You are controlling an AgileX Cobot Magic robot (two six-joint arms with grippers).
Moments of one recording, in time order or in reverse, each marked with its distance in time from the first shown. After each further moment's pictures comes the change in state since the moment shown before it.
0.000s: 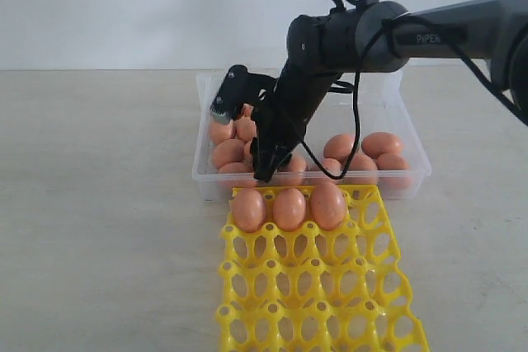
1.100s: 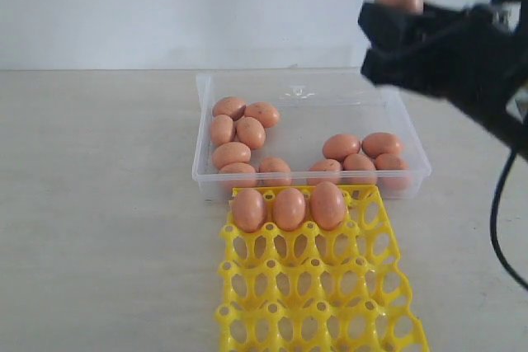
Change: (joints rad) left arm 0.000 0.000 0.000 0.000 0.000 0.000; right arm -0.105 -0.922 1.240 -0.270 -1.522 1.150
